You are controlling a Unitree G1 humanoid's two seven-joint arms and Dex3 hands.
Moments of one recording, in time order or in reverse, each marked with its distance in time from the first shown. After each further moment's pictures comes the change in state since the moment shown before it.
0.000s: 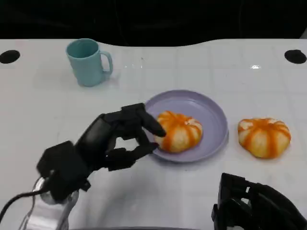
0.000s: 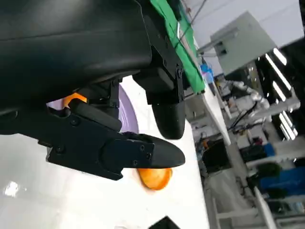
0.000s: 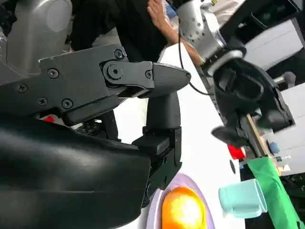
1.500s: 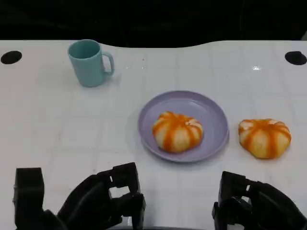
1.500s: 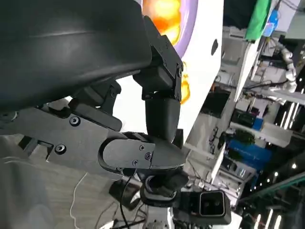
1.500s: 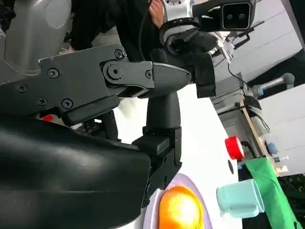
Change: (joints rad) left arm 0.285 0.001 0.069 -0.210 -0.324 0.537 -0.334; right arm -0.020 0.001 -0.003 0.035 0.000 -0.021 0.007
